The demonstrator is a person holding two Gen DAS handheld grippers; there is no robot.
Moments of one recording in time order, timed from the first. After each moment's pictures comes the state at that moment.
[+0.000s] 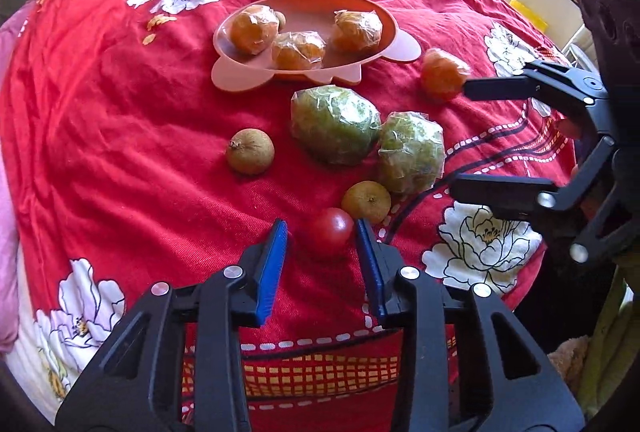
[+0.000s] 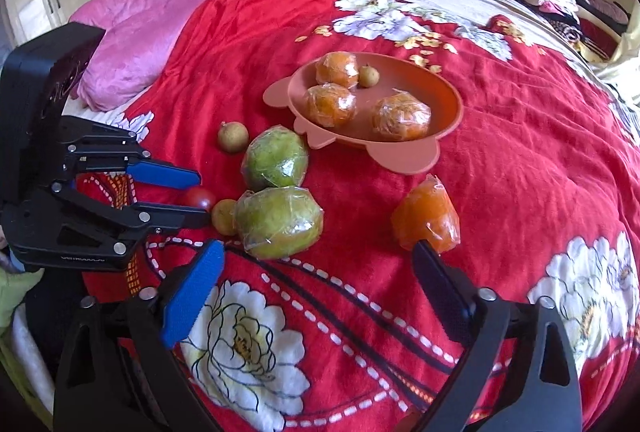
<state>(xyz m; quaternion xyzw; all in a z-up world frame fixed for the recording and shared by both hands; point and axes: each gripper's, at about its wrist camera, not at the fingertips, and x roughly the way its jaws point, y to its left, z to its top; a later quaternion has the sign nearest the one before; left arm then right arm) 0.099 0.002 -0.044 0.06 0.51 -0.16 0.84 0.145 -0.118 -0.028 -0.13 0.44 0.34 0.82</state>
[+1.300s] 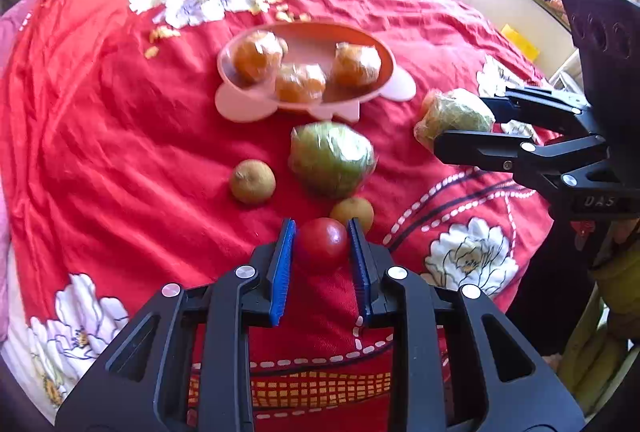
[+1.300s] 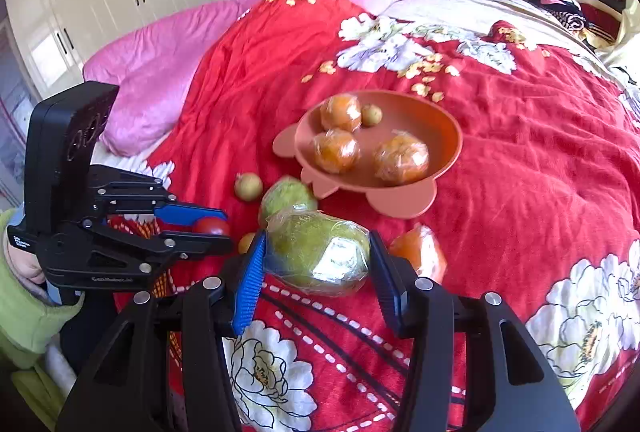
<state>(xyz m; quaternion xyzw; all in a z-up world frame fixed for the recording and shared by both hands) 0.108 0.008 -0.024 0.02 0.49 -0.17 0.85 0.162 -0.134 -0.003 -0.05 0.42 0.36 0.83</state>
